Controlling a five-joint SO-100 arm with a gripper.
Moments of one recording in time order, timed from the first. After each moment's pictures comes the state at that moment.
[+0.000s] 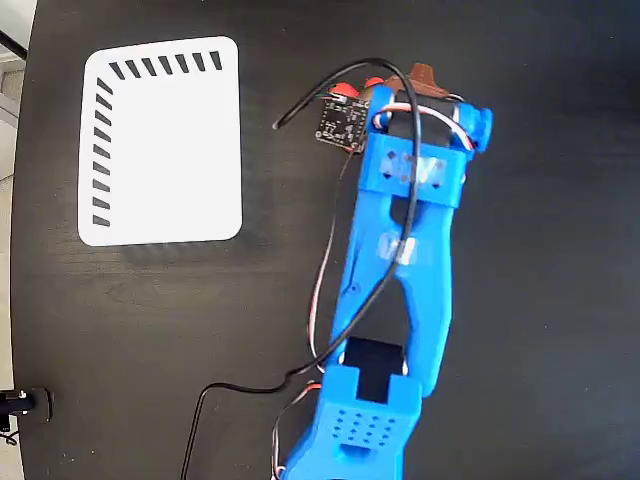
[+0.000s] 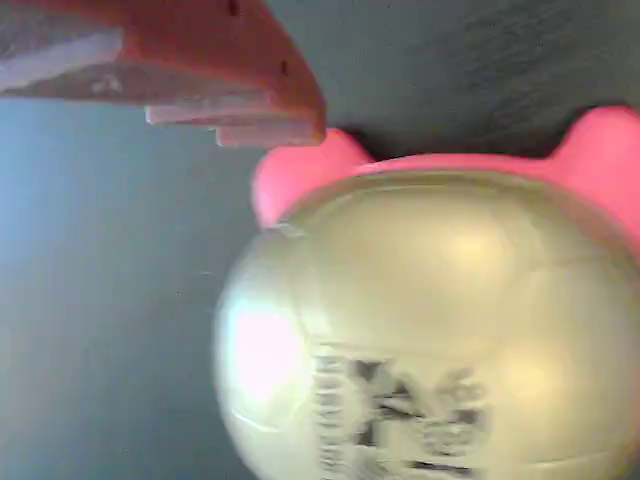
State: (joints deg) arm 16.5 47.4 42.0 89.6 3.2
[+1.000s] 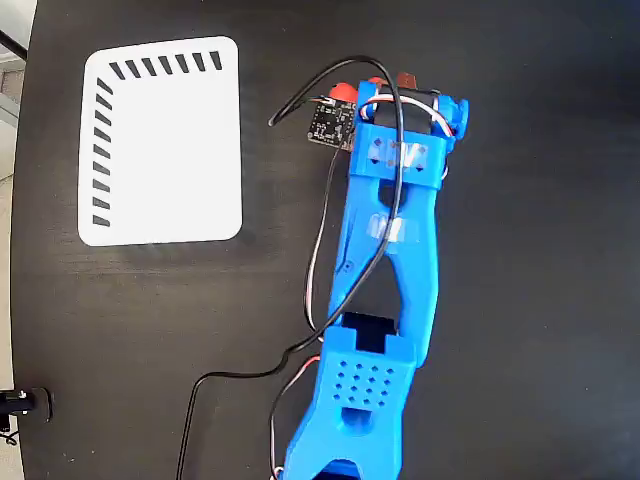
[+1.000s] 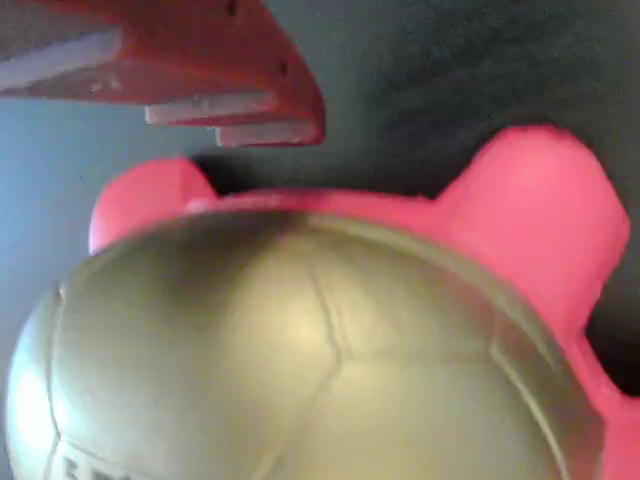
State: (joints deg) arm 15.2 33.8 29.9 91.8 3.8
